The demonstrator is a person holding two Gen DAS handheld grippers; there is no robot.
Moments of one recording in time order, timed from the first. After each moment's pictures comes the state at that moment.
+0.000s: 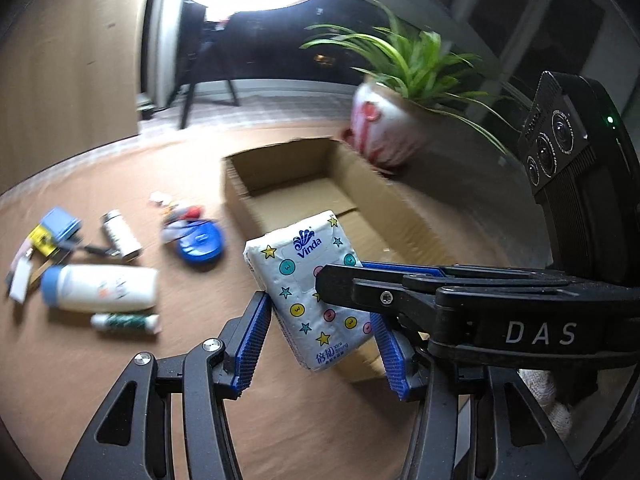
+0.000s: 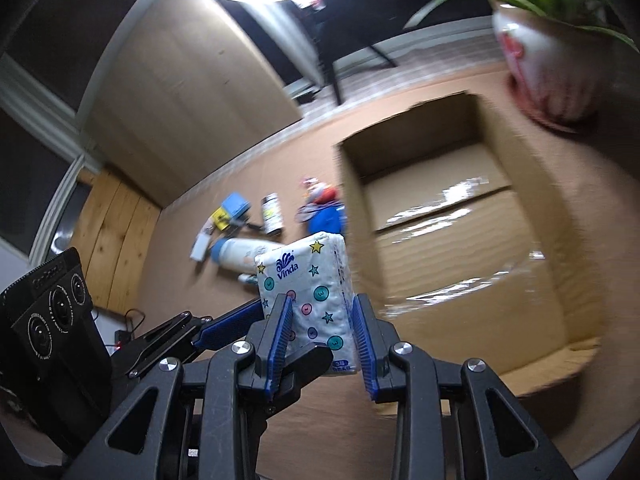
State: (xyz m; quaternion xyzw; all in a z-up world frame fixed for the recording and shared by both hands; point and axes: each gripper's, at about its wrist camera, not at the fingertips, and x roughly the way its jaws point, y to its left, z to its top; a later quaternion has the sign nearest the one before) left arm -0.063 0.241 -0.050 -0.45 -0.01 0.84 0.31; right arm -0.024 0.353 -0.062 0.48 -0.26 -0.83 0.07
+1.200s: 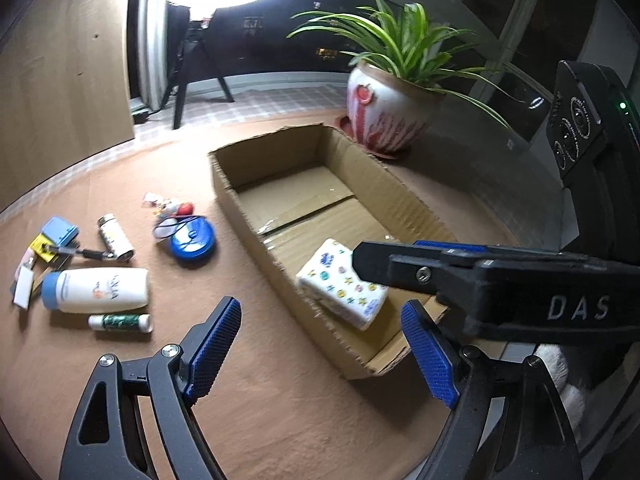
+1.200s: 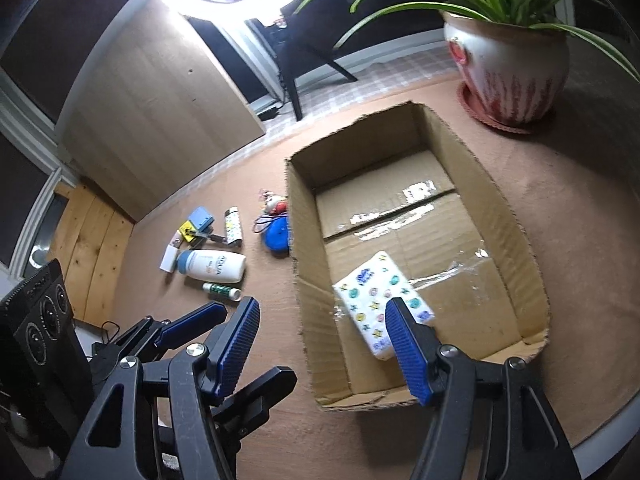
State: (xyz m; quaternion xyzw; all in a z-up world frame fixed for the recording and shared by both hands) left arm -0.054 0.253 -0.063 -0.46 0.02 0.84 0.29; right arm -0.009 0.371 -0.064 0.47 -0.24 -0.85 0.03
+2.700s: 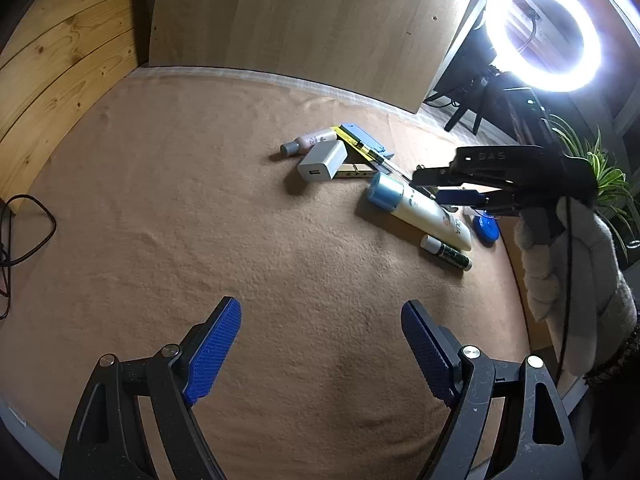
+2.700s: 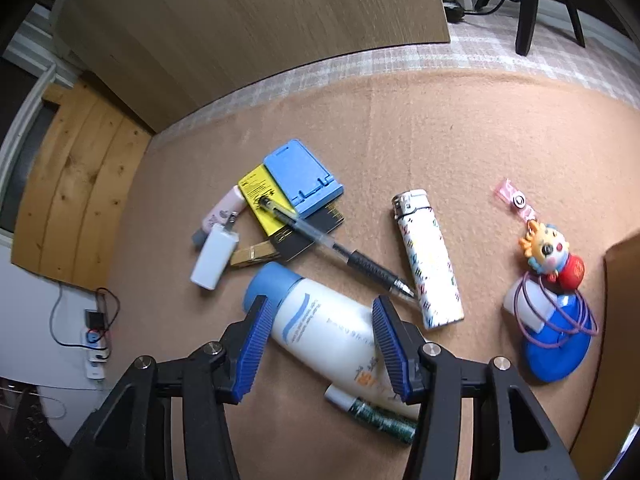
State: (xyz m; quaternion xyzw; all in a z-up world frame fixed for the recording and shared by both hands) left arm -0.028 -0.061 -0.102 -0.49 -0.14 0.86 0.04; right arm -0.221 0.169 -0.135 0.59 -0.15 -0.77 0.16
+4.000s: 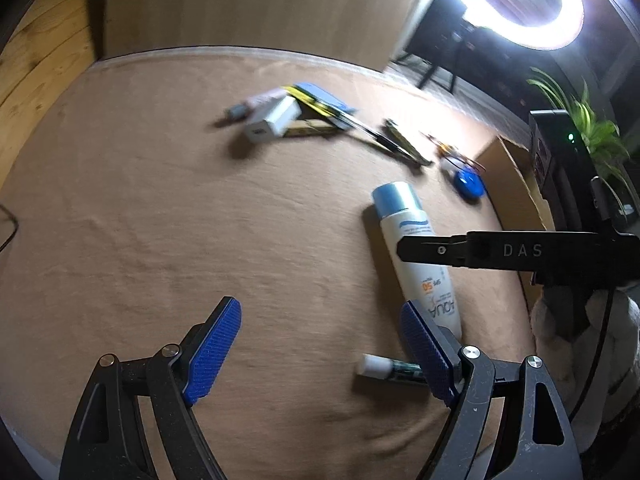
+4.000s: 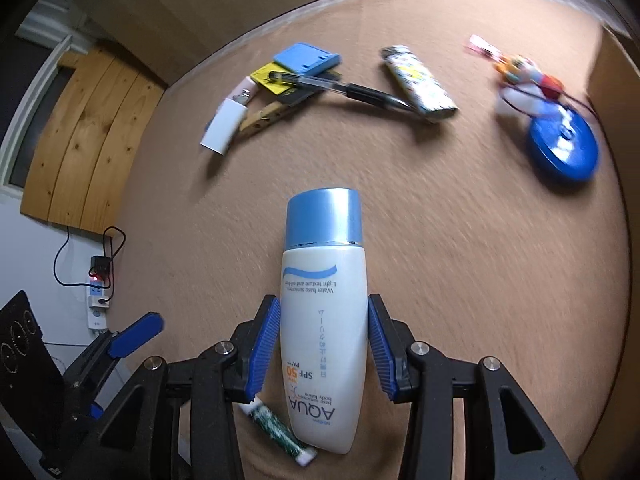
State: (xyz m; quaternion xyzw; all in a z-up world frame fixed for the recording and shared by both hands) left arm -0.033 -0.013 -0.129 -0.52 -0.10 0.84 0.09; right arm -0.116 0.165 -0.156 0.62 -0.18 -0.75 0.17
